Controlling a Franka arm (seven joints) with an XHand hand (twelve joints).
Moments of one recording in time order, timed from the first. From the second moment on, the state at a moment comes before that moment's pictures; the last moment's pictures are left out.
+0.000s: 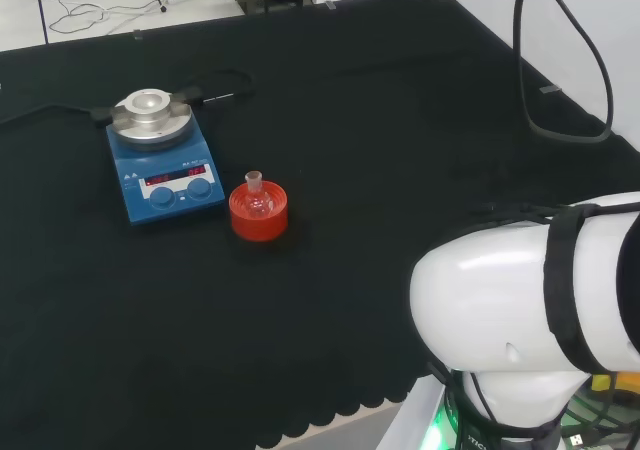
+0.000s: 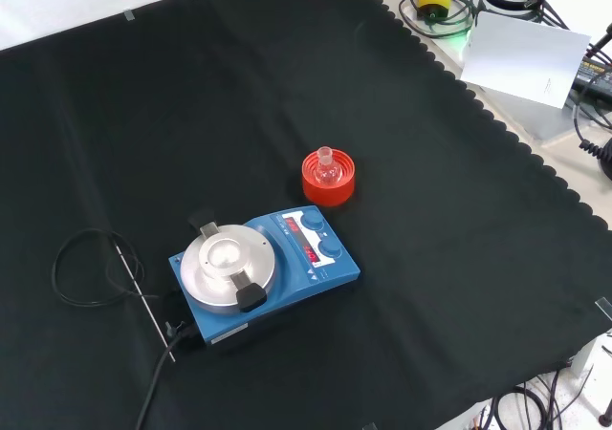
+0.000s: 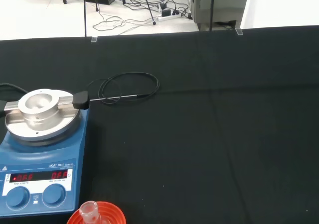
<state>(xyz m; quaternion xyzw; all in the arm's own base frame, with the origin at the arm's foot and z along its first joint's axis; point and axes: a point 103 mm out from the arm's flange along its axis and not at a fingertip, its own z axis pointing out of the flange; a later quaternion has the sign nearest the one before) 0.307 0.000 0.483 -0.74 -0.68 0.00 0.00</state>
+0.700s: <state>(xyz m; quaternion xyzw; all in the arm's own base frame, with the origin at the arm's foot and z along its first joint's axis) 0.308 -0.003 0.478 -0.74 -0.67 0.00 0.00</state>
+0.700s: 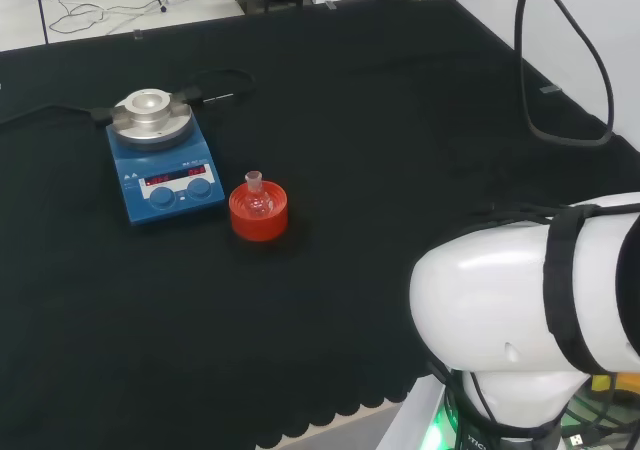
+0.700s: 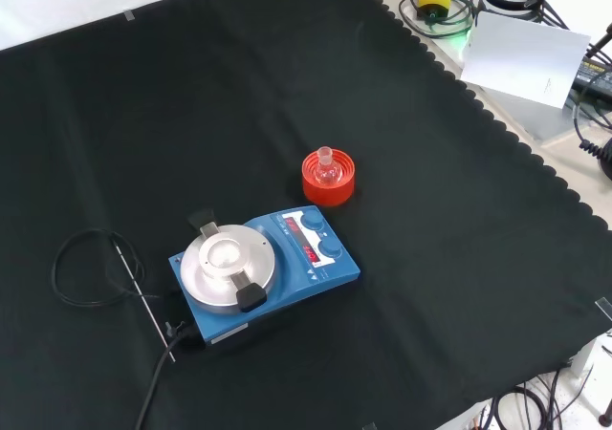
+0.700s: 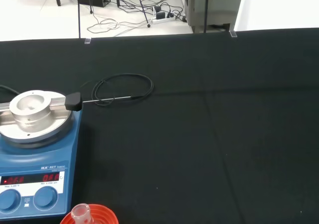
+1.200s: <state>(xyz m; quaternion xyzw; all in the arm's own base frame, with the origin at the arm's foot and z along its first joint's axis) 0.327 -0.010 0.437 -0.75 -0.67 0.00 0.01</state>
